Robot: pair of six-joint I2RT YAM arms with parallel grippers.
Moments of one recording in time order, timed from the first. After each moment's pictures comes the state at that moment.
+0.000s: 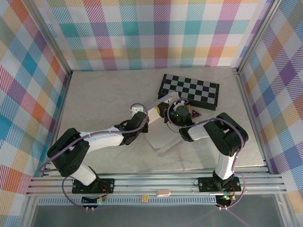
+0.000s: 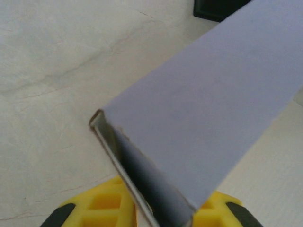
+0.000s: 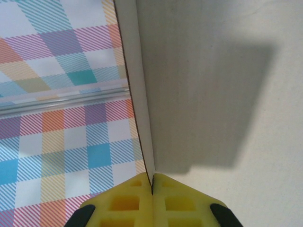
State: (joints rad) left arm -0.79 1.56 0.78 -0.01 -0.42 -0.58; right arm 0.62 1.82 0.68 1.03 -0.14 1.65
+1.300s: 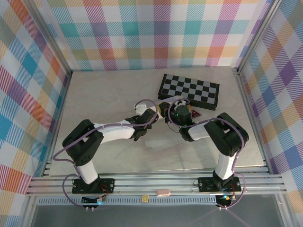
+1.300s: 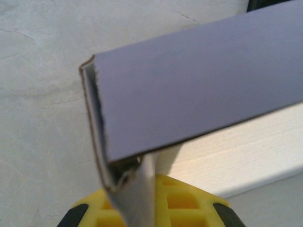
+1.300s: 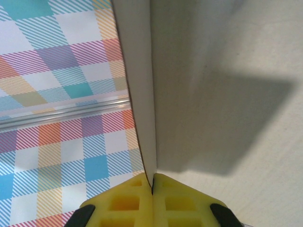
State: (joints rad) left arm -0.82 1.76 1.00 -0.23 -0.62 -0.69; right arm 0.62 1.82 0.68 0.99 -0.11 1.65
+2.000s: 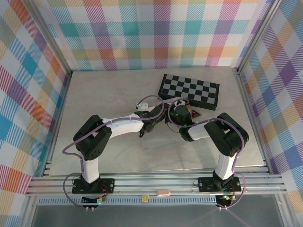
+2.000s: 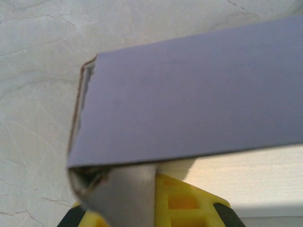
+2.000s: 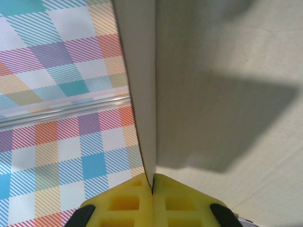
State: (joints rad) left arm -0.83 1.88 1.22 -0.57 -0.72 -0.87; right arm 0.62 1.81 0.69 0.97 -0.12 1.67
